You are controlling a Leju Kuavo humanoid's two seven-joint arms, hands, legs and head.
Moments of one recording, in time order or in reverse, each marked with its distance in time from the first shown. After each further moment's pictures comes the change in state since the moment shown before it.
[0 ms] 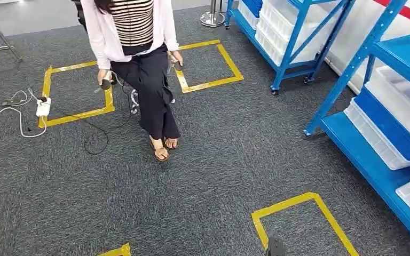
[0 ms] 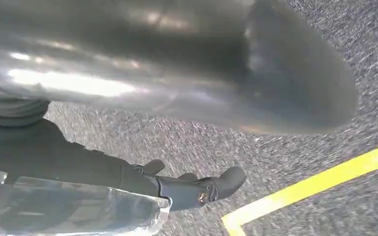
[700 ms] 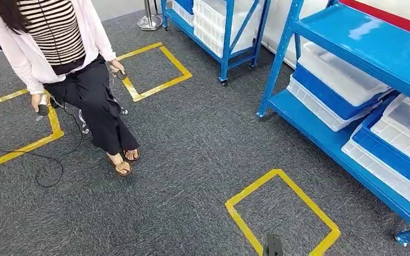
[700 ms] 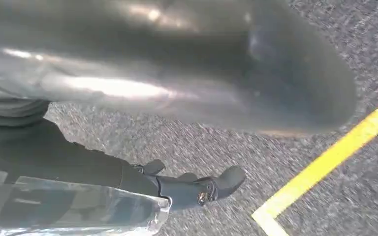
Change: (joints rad) left arm 0.003 0.000 0.000 -0.003 -0.002 -0.014 -0.013; right arm -0.005 0.002 -0.007 0.000 0.005 0.038 0.002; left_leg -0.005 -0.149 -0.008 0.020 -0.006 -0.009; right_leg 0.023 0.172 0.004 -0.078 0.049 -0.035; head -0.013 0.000
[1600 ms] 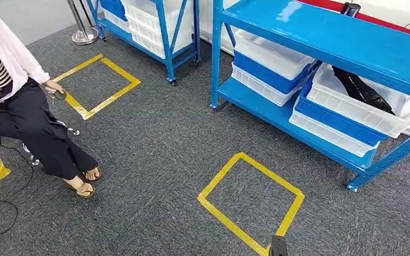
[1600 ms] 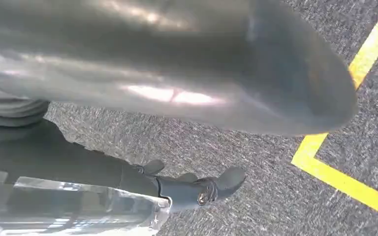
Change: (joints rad) left arm 0.002 0.006 -0.003 -0.002 -0.032 -0.039 -0.008; right arm 0.005 -0.012 -0.005 -0.003 0.025 -0.058 -0.022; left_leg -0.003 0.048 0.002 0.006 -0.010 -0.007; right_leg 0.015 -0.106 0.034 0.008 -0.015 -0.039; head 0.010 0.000
